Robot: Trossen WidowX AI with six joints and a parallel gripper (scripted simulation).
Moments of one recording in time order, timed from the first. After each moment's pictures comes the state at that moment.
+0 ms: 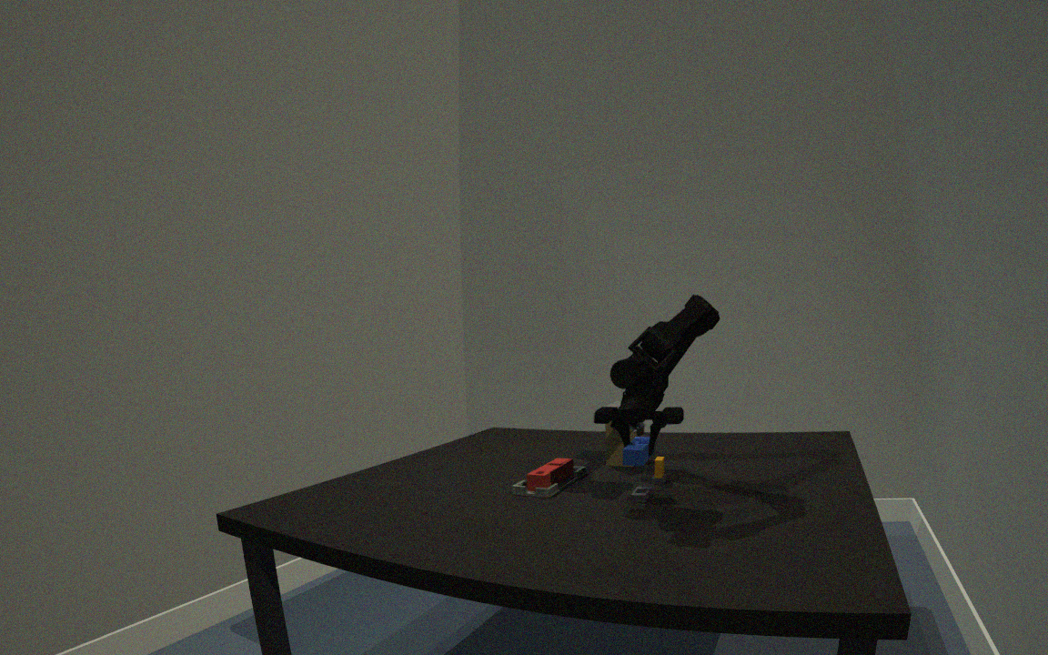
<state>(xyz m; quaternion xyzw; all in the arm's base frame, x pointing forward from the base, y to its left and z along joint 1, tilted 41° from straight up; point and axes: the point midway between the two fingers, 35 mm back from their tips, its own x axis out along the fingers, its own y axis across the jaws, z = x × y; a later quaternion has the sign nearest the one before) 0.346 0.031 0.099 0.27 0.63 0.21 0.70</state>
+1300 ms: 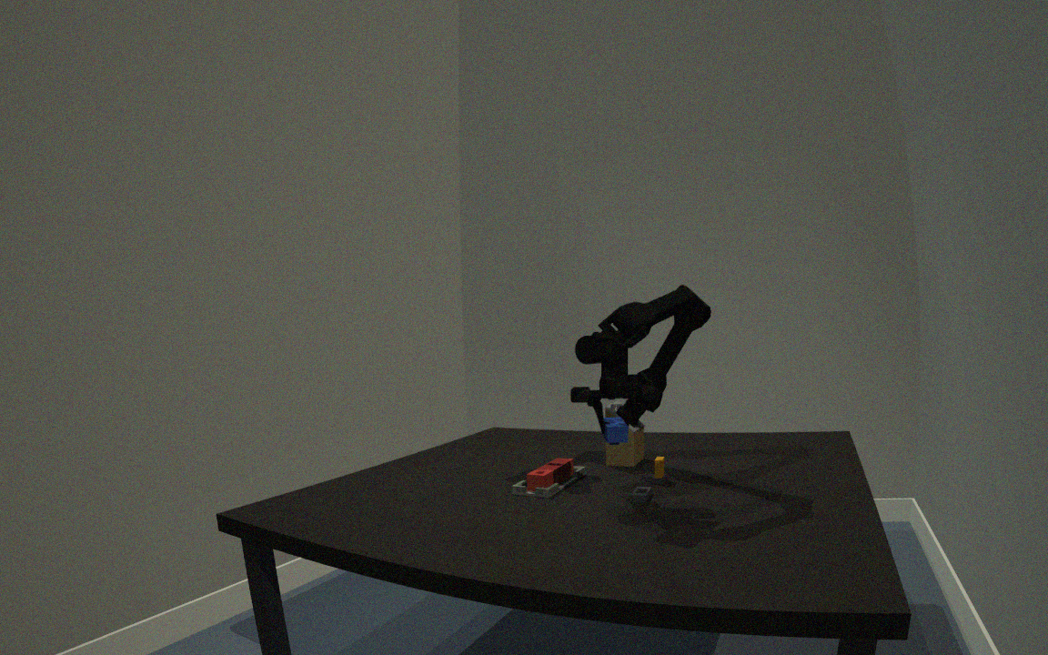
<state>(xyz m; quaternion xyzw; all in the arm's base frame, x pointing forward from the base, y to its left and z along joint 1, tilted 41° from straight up) 0.329 -0.041 0.095 0.14 0.58 0.30 0.74</state>
